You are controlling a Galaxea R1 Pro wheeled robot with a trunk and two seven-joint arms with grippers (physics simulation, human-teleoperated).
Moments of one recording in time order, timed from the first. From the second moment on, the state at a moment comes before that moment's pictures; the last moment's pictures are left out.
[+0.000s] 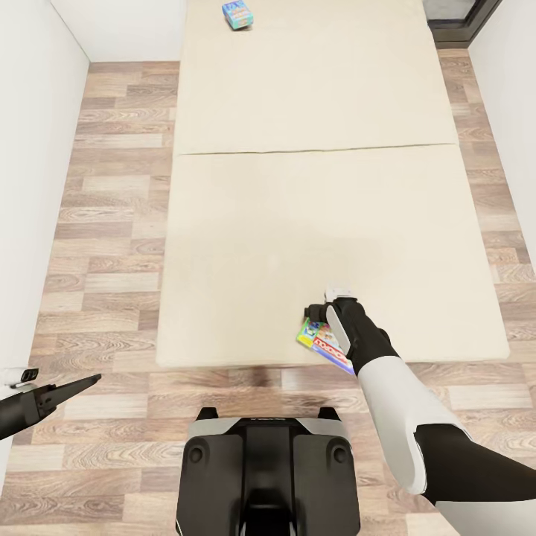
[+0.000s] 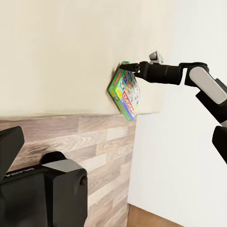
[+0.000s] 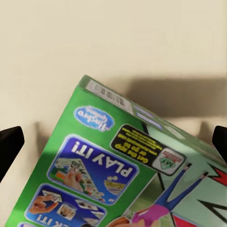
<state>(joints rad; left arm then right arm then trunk) -0.30 0.37 0.64 -1.43 0.13 0.92 -1.57 -1.06 0.16 -0.03 -0.68 -0.01 0.68 -0.15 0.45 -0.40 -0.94</state>
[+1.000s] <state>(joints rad) -0.30 0.37 0.64 -1.43 0.13 0.92 -1.57 -1.06 0.16 -0.03 -0.68 -0.01 0.68 -0.15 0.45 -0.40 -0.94</state>
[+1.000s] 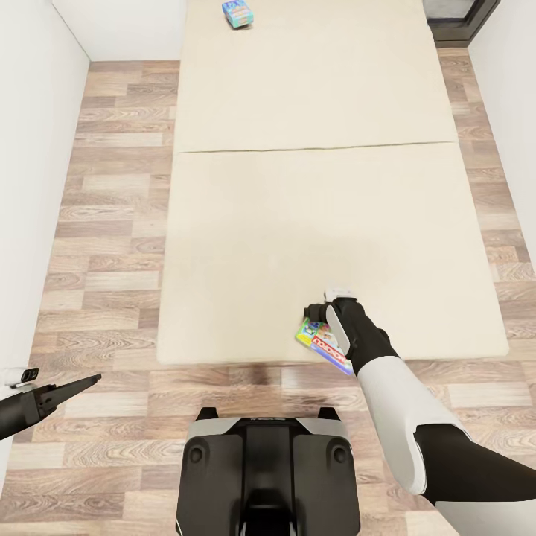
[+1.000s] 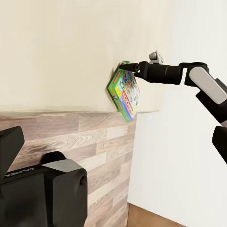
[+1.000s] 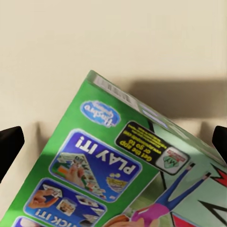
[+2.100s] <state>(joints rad) -0.30 0.37 0.64 -1.43 0.13 0.92 -1.57 -1.06 0.16 -0.03 -0.68 -0.01 0.68 -0.15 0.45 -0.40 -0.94</state>
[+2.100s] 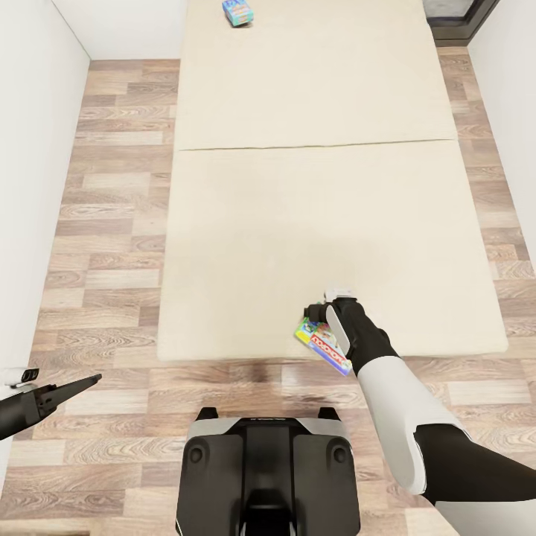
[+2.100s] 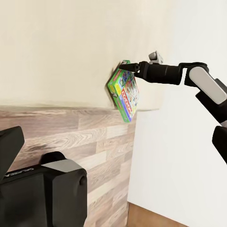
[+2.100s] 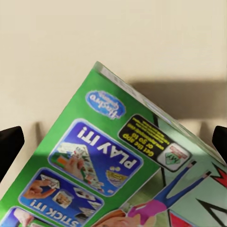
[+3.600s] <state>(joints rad) -0.30 0.37 0.64 -1.43 0.13 0.92 -1.57 -1.06 0.16 -0.04 -0.87 -0.01 0.76 -0.15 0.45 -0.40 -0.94</state>
